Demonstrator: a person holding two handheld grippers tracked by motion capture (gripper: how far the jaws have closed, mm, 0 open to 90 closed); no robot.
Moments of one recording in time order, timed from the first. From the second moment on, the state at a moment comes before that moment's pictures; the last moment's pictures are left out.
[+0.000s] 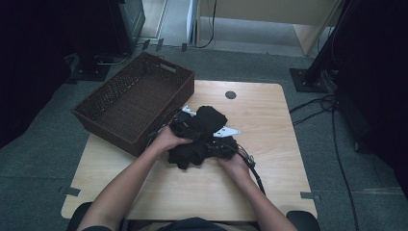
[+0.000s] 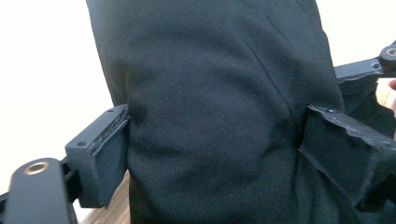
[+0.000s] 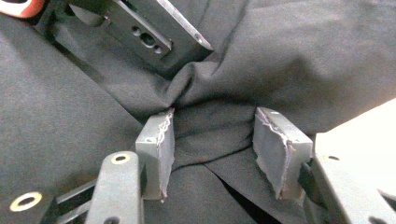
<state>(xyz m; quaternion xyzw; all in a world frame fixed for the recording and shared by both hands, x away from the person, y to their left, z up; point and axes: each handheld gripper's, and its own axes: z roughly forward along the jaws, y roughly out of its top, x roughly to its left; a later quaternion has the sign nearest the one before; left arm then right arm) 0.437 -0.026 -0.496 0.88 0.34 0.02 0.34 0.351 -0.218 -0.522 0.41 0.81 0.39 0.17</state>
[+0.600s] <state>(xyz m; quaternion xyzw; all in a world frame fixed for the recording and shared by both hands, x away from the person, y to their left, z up) 0.425 -0.029 -0.486 0.87 0.34 0.07 0.35 0.352 -0.217 -0.522 0.41 0.81 0.39 0.17</state>
